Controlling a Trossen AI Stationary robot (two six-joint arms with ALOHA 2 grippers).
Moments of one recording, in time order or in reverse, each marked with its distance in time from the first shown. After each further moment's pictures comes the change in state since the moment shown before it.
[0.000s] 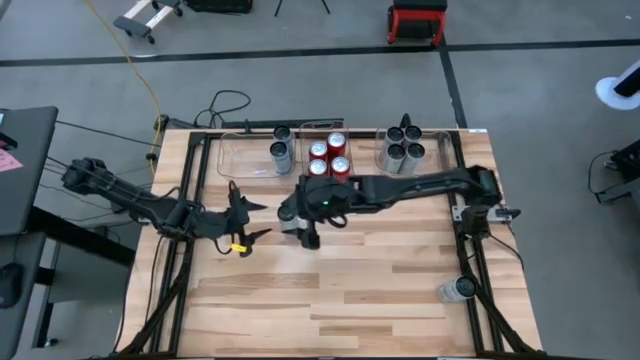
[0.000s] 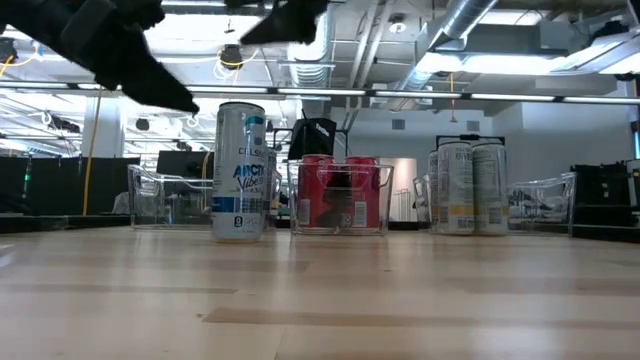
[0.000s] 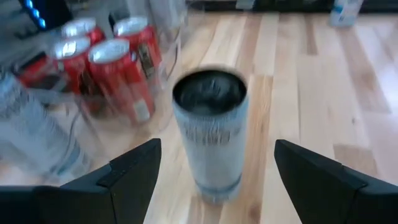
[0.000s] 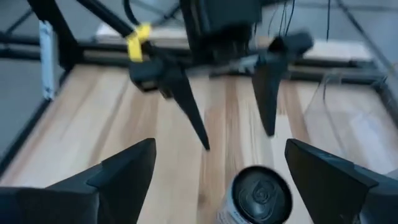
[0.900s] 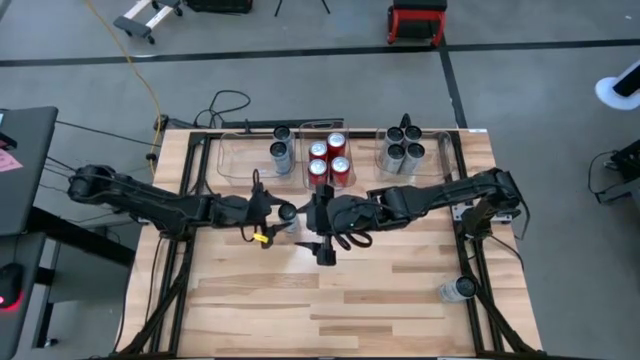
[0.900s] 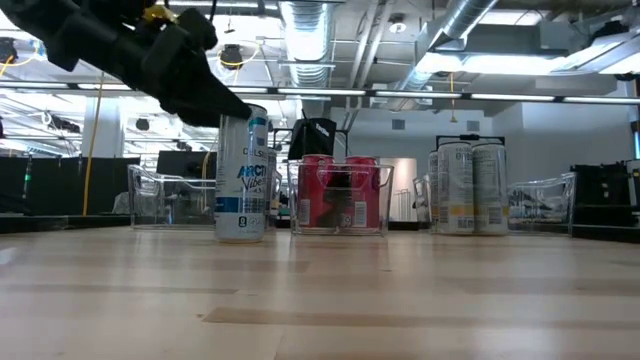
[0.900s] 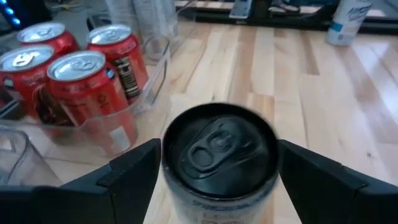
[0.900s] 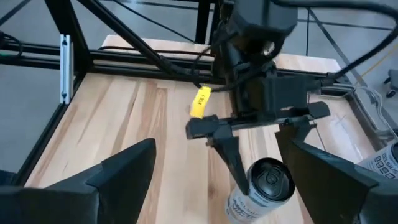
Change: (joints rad) left arm 0.255 0.283 0.000 0.395 0.285 0.109; right arm 0.157 -0.122 0.000 -0.103 0.203 0.045
